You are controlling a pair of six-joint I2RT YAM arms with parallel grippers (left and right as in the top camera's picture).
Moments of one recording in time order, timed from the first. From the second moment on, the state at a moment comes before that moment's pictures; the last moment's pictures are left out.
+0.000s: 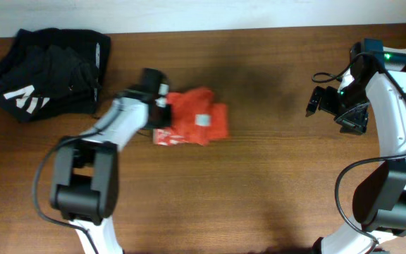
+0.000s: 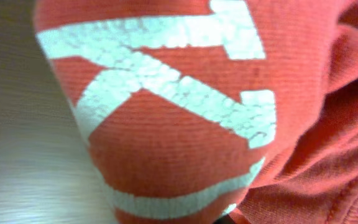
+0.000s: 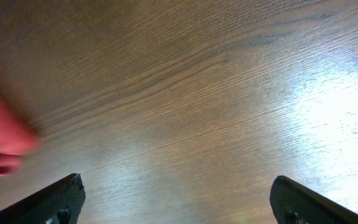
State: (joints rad) left arm -0.21 2.02 1.37 -0.63 0.02 -0.19; right arm -0.19 1.85 1.68 -1.39 -0.13 0.29
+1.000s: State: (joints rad) left arm 0.48 2.20 1.92 -0.57 -0.18 -0.15; right arm -0.19 1.85 1.68 -1.39 -0.13 0.29
